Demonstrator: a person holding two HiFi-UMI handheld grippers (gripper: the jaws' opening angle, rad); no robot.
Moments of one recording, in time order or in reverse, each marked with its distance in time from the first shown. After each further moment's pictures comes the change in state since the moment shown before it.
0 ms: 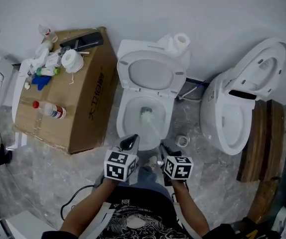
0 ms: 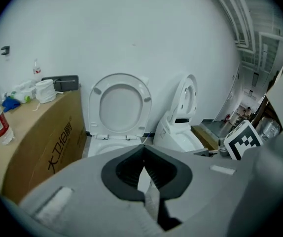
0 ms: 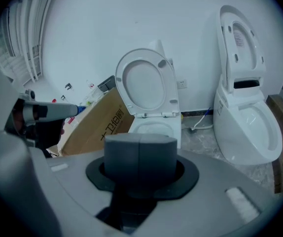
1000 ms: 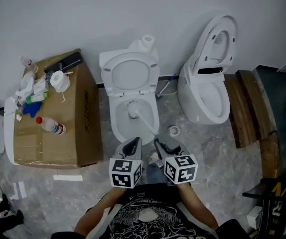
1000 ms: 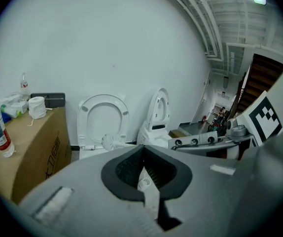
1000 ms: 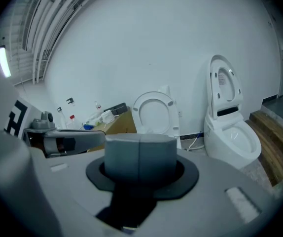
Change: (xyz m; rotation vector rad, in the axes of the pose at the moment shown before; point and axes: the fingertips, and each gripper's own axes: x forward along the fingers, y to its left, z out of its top) left arm -0.115 -0.039 -0.004 0.133 -0.130 -0.220; right arm -0.130 0.127 0.011 -0.031 -0.318 -0.125
